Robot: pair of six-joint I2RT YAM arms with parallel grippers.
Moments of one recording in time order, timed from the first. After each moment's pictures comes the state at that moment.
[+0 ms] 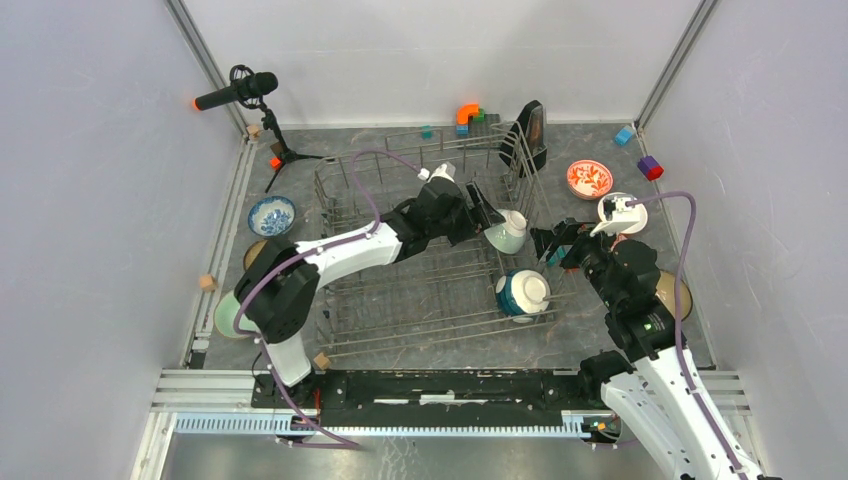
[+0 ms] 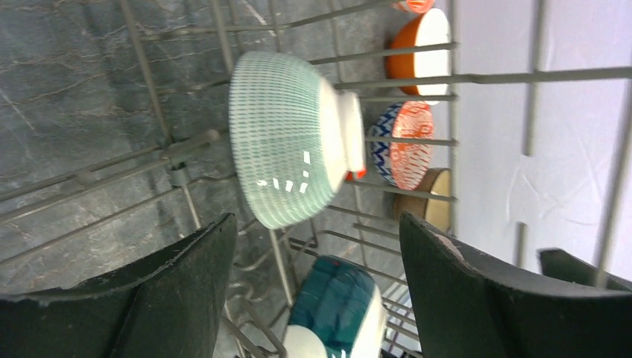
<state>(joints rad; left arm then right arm) -0.82 1.74 1.21 0.04 0.04 -1.07 0.32 0.55 0.60 -0.22 0.00 0.37</state>
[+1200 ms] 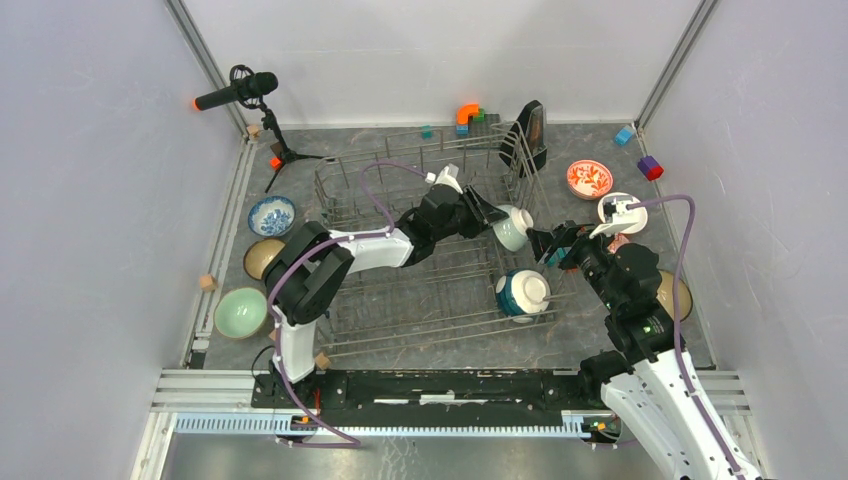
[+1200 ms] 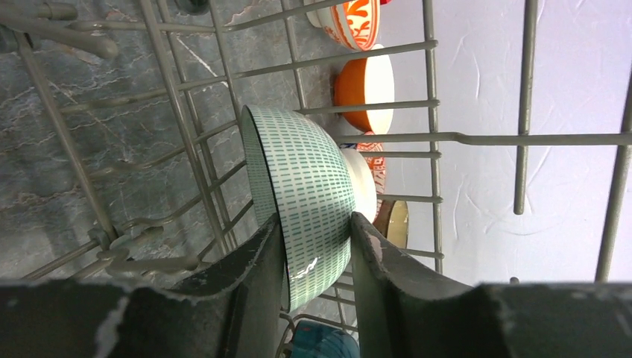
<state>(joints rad) -0.80 1.93 1.17 0.45 0.10 -1.16 0.32 0.53 0.57 -0.17 -0.06 0.38</state>
